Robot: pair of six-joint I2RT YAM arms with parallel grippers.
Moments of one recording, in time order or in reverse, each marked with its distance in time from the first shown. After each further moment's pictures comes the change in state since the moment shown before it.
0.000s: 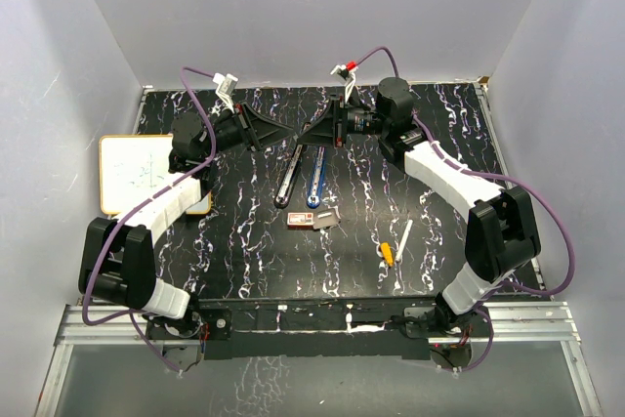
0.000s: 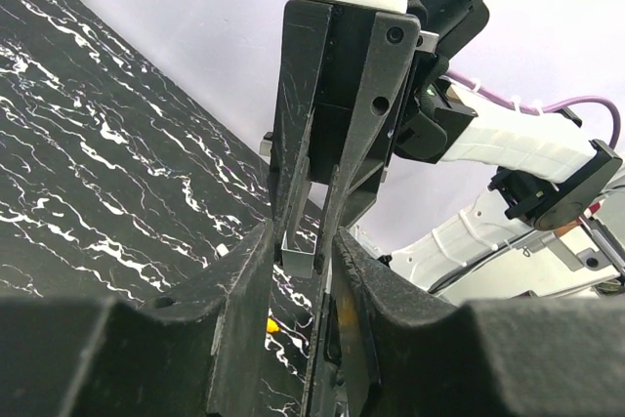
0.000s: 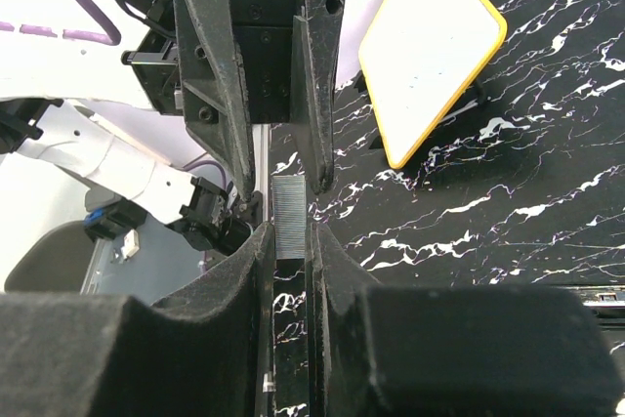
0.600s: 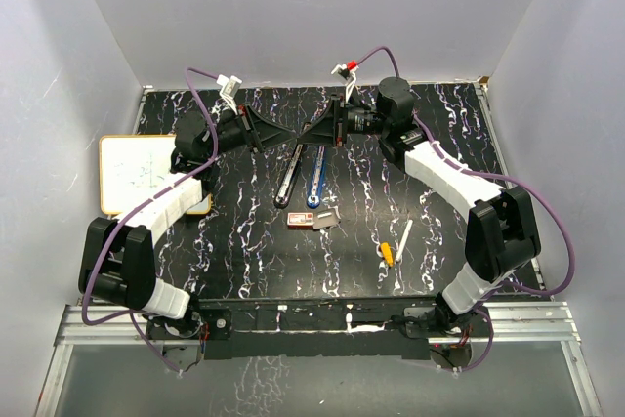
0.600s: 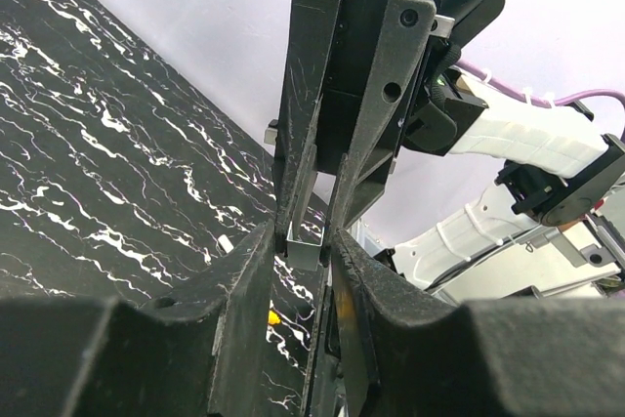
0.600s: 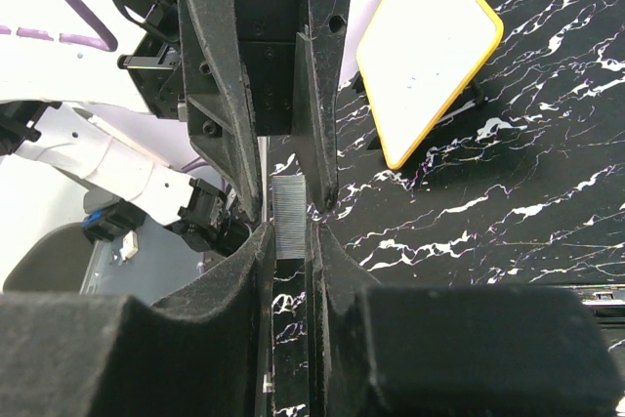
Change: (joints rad) left arm -0.013 -0.001 0.000 -0.049 -0.001 0.037; right arm -0.003 0.000 0.000 0.000 0.003 0.000
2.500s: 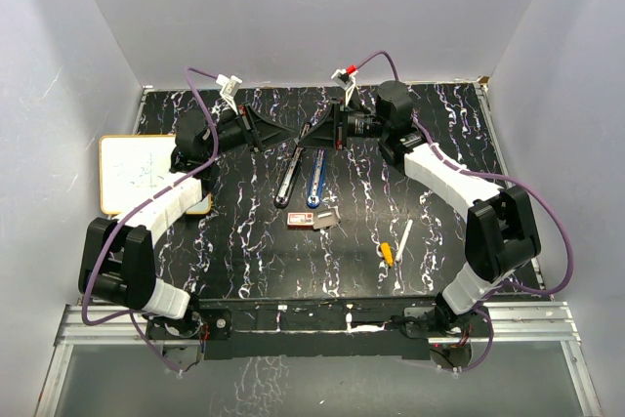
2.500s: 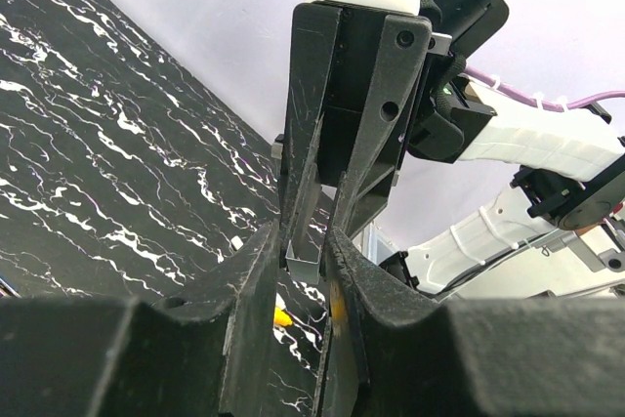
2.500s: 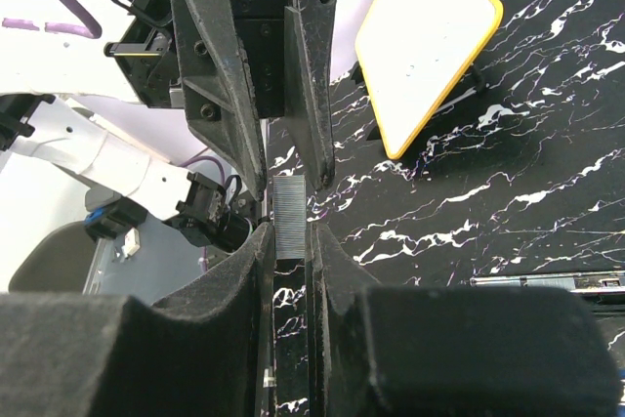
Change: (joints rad) left arm 0.000 -0.001 0.006 -0.035 -0.018 0.043; right arm -0.001 0.000 -0.031 0.008 -0.001 0.000
